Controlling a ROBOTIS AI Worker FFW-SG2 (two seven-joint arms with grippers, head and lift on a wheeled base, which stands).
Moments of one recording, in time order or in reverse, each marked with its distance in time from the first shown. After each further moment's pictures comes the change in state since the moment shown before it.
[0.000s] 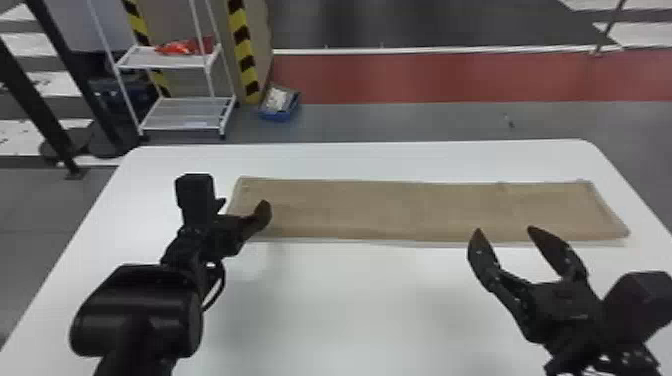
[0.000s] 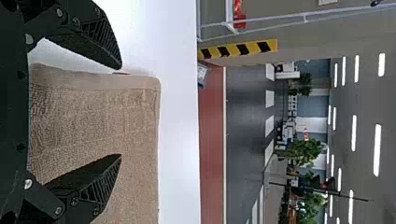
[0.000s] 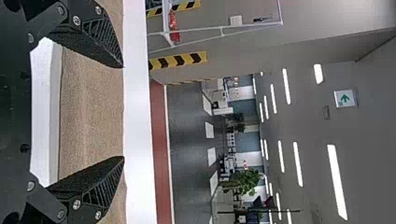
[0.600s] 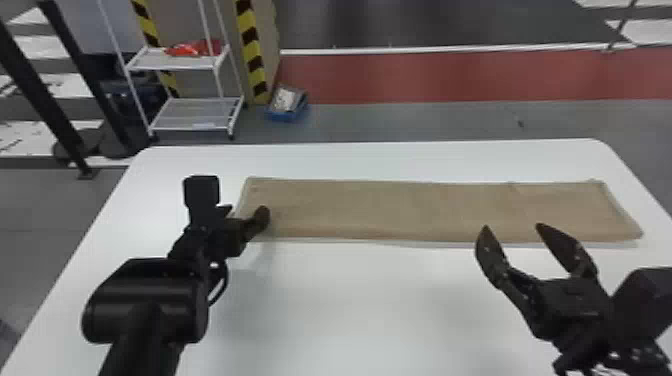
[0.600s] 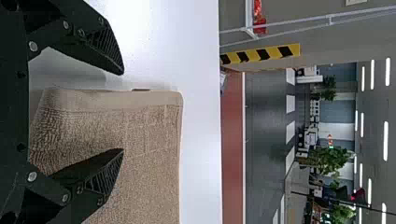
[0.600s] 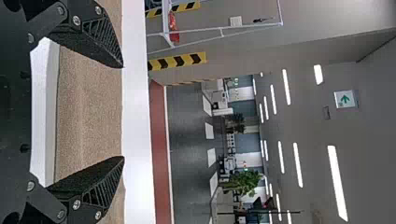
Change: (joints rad) left arm -0.051 0.004 0.023 0.079 -0.019 0.053 -0.001; right arm -0.017 0.001 0.003 0.006 0.002 0.008 -0.002
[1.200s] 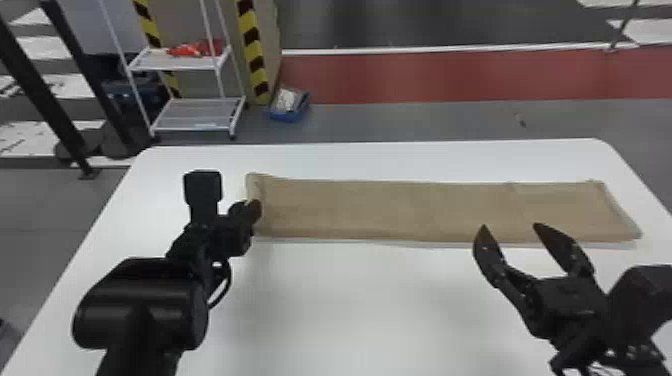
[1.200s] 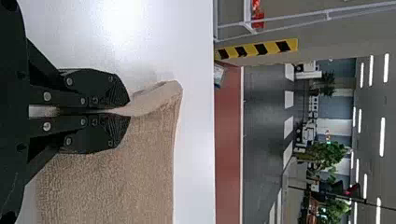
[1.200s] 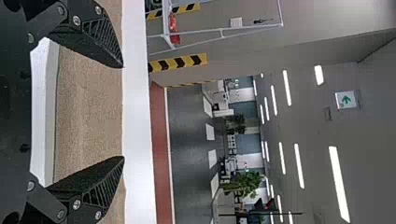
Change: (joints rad) left arm 0.063 -0.008 -0.010 -0.170 0.016 0.093 0.001; right arm -0.012 0.003 0.006 0.012 0.000 0.003 0.002
